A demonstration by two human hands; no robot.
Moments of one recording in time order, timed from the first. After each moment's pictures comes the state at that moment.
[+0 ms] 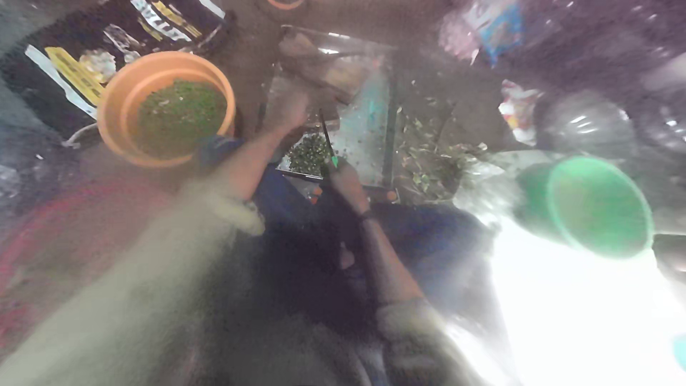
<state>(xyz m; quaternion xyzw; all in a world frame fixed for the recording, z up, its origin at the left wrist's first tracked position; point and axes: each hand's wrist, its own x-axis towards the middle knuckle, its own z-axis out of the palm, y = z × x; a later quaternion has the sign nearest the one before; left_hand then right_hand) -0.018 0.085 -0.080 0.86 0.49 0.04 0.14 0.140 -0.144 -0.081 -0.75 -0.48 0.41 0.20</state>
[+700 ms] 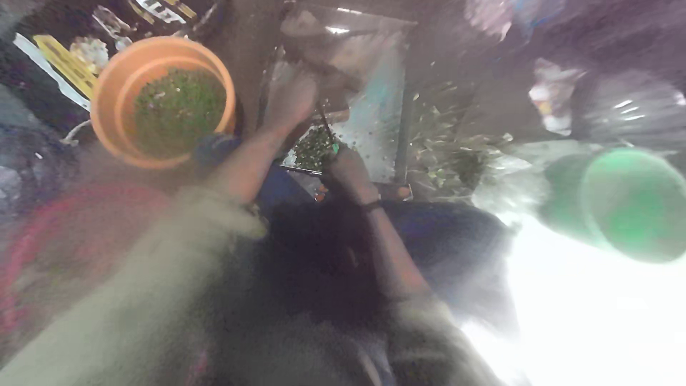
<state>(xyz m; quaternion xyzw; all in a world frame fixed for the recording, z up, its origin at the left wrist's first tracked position) -0.010 0.078 -0.063 0.86 0.50 0.01 0.13 0.114 -0.114 -0.046 -0.77 -0.53 0.35 0.05</state>
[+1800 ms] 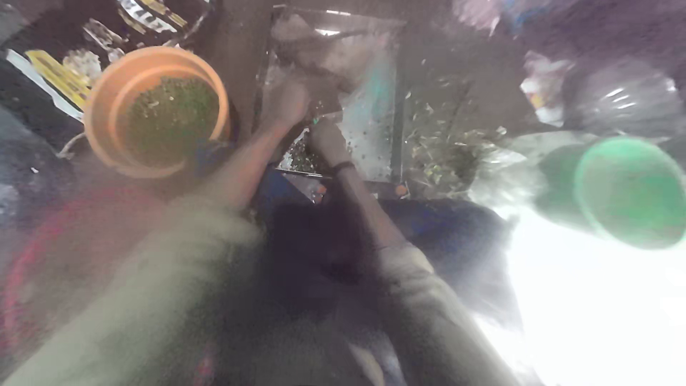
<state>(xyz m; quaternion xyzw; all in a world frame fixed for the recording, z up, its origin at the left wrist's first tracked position) -0.032 0.029 -0.024 0.90 0.40 0.20 0.00 0.084 -0.051 -0.032 -0.75 -0.58 0.31 0.03</state>
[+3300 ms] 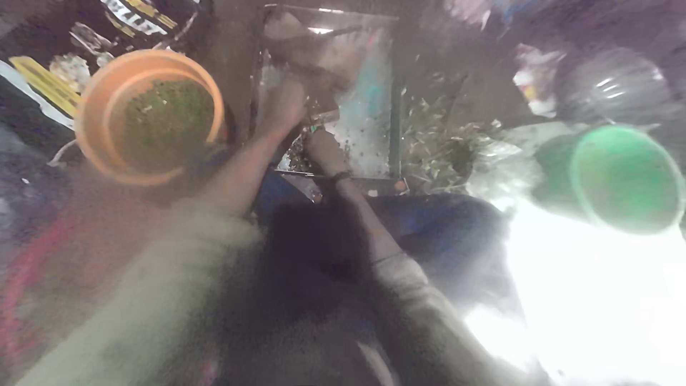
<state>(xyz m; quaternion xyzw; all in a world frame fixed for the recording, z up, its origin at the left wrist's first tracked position) -0.006 0.075 -0.068 0.84 0.53 0.01 0.14 0.079 -0.103 -0.043 -0.78 -0.54 0.31 0.11</state>
